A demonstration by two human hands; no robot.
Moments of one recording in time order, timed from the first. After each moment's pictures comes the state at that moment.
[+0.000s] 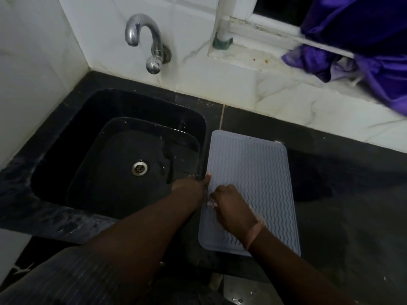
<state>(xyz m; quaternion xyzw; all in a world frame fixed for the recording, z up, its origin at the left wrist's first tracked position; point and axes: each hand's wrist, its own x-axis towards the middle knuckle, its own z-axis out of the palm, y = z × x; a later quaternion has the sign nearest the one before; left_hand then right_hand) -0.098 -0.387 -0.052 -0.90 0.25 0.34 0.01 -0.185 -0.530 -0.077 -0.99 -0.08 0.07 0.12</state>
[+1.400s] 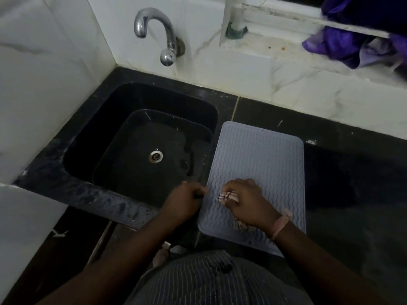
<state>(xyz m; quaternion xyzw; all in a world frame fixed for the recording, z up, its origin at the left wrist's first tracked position) -0.175 -0.357 -0.063 -0.89 0.06 0.24 -0.39 -0.204 -0.584 -0.073 -0.94 -0.06 0.13 0.31</state>
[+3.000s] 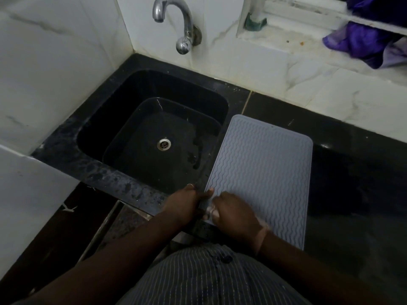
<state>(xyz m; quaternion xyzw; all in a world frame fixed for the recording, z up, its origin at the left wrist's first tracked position) -0.212 -0.357 -0.081 -0.94 0.16 0.28 -0.14 -0.245 -0.540 -0.063 -0.95 -0.19 0.14 0.19</state>
